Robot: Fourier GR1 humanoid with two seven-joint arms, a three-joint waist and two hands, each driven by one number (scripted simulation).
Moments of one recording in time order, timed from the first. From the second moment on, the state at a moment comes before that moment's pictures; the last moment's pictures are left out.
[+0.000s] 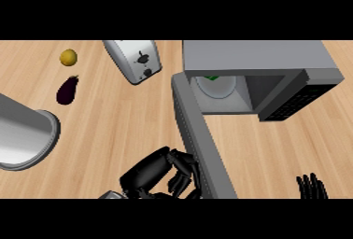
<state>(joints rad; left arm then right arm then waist) -0.11 0.01 -0.51 -1.69 -0.17 -0.34 0.07 0.43 -0.11 -0.08 -1.34 -0.11 0.26 -0.86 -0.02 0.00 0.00</state>
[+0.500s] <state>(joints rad) -0.37 0.01 -0.81 -1.38 -0.05 0.02 0.06 0.53 -0.17 -0.05 -1.56 -0.19 0.34 -0.81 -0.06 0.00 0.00</state>
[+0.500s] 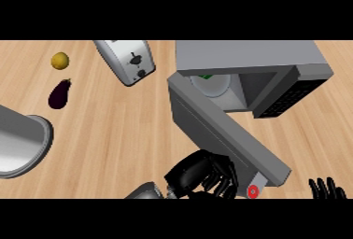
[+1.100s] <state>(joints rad) -0.58 0.01 -0.93 -1.20 0.26 0.35 -0.03 0.56 -0.22 0.02 -1.79 -0.26 0.38 -0.73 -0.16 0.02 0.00</state>
